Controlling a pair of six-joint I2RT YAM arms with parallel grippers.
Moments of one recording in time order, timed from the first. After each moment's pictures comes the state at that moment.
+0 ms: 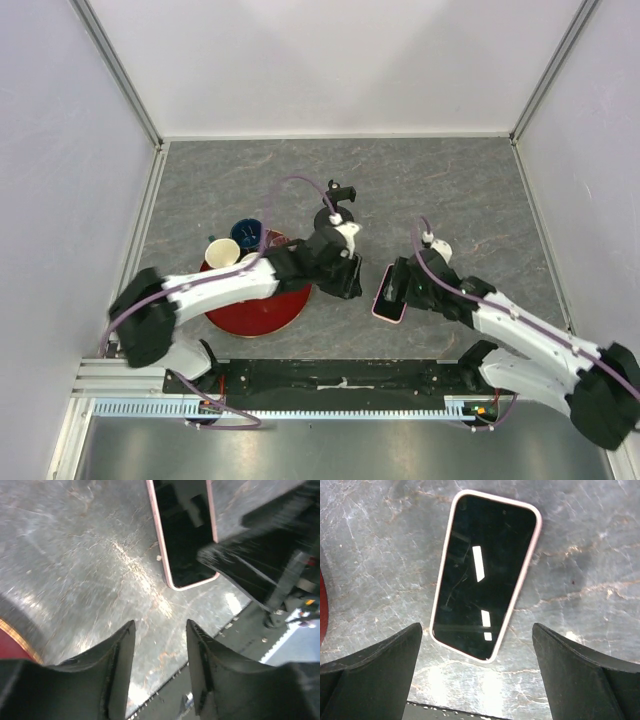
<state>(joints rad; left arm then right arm) -0.99 1.58 1.02 -0.30 0.09 -0.53 0.67 0.92 0.49 -0.49 0.20 0.85</state>
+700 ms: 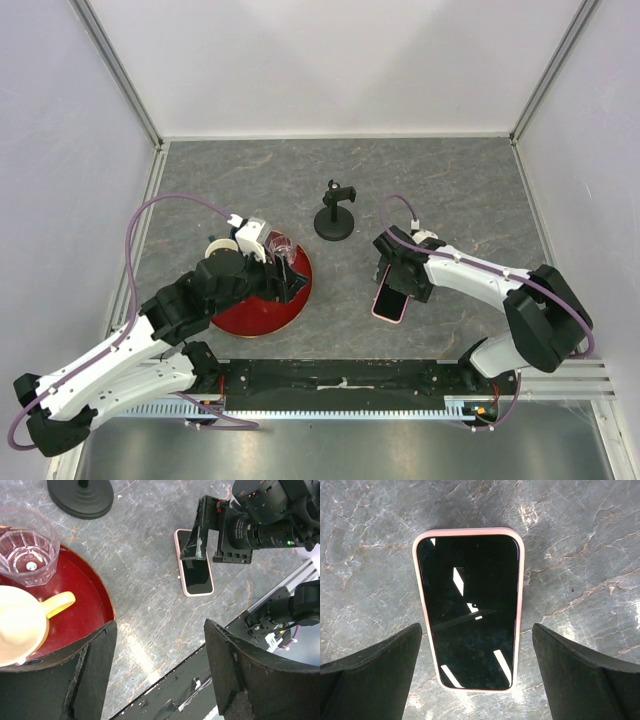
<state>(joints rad) -0.91 0.70 0.78 -0.49 -0.13 -0.54 0.67 1.45 0.82 -0.68 0.31 1.09</state>
